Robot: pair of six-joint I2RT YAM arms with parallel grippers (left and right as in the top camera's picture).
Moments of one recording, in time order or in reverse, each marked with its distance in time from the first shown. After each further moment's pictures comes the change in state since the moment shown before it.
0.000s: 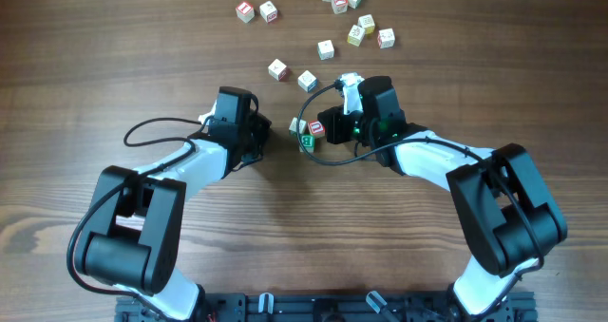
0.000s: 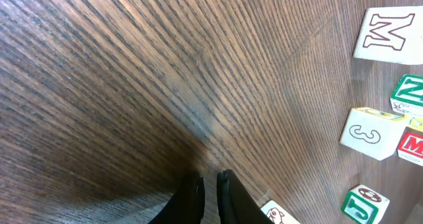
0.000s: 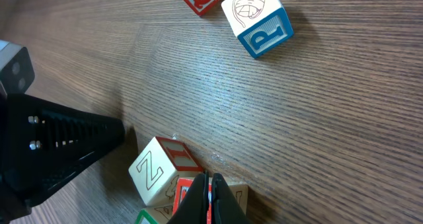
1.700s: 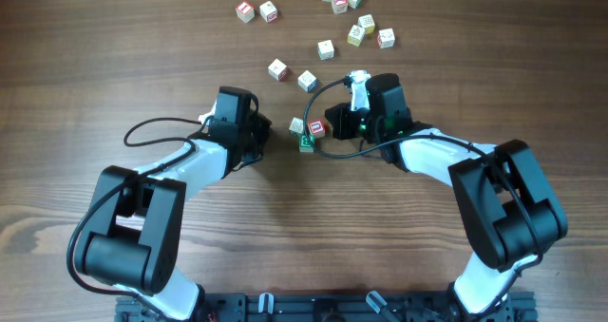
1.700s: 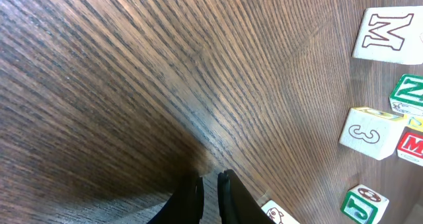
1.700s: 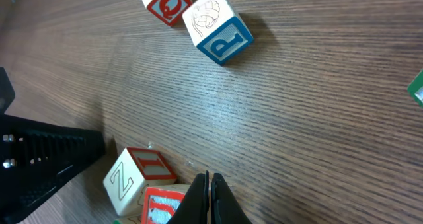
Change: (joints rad) left arm 0.000 0.000 0.000 0.001 0.000 0.000; right arm -0.039 0.022 0.000 0.012 0.003 0.032
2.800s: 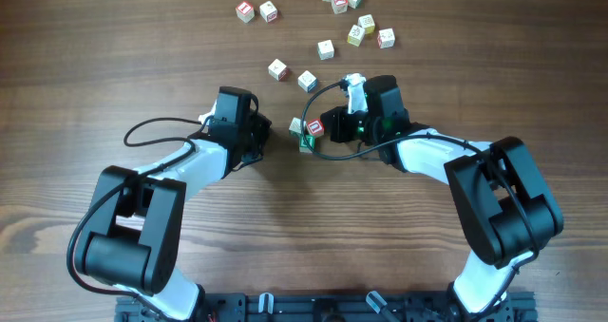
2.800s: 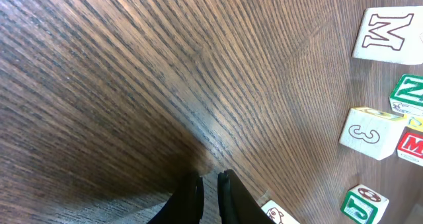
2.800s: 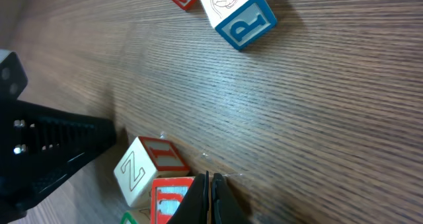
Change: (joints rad) left arm 0.000 0.000 0.000 0.000 0.000 0.000; right arm 0.006 0.018 0.000 0.011 -0.046 0.000
